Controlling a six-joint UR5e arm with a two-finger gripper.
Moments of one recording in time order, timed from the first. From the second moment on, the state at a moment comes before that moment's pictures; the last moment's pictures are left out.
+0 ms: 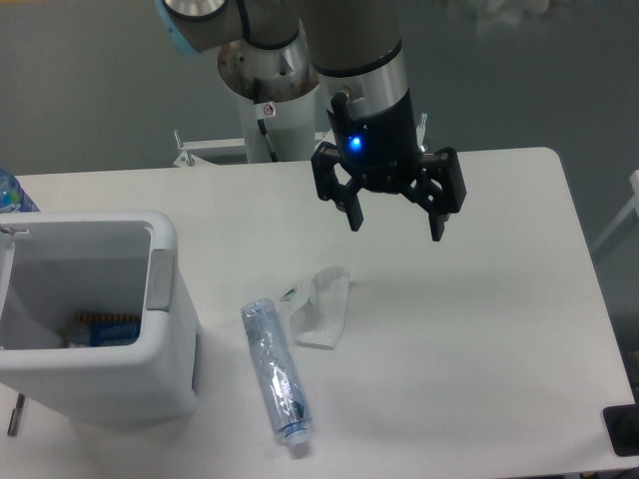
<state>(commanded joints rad) 2.43 -1.76 -1.33 -1.23 1.67 0.81</state>
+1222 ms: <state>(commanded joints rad) 2.32 -2.12 -1.28 -1.01 1.43 0.20</state>
